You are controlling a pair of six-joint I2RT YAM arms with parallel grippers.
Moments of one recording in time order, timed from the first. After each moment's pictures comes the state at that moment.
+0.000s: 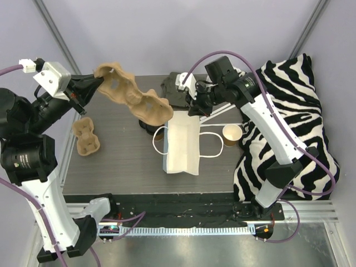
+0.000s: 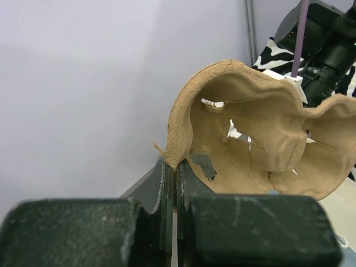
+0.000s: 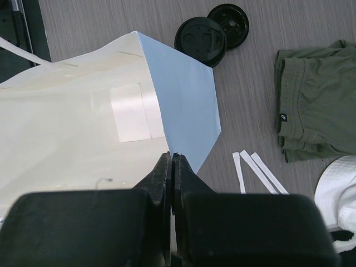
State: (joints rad) left arm 0.16 1.05 1.91 -0.64 0.90 0.13; right arm 0.63 1.68 2.08 -1.21 -0.48 -0.62
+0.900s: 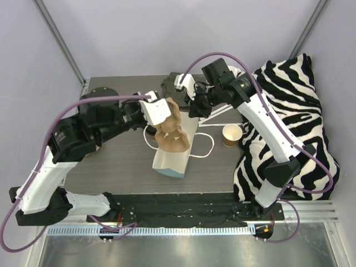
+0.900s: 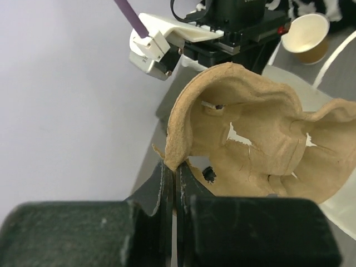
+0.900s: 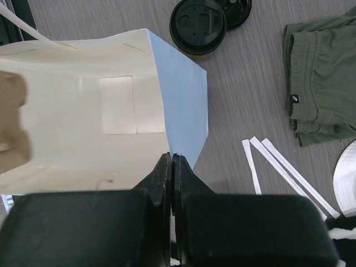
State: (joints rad) left arm -0.95 1.22 1.93 -0.99 -0.14 0.68; right arm 0.64 1.70 2.05 -1.20 -0.42 -0.54
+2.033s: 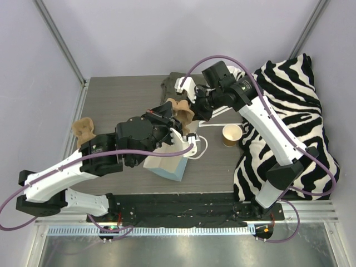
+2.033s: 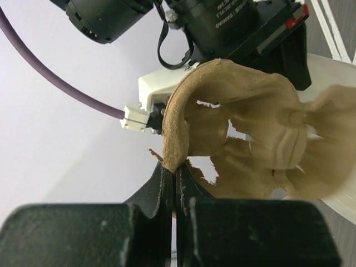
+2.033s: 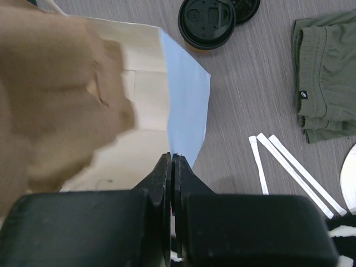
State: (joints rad) left arm -1.31 1.19 1.62 -0.63 -0.62 1.20; right arm 0.65 1.67 2.01 -1.20 -0.41 -0.54
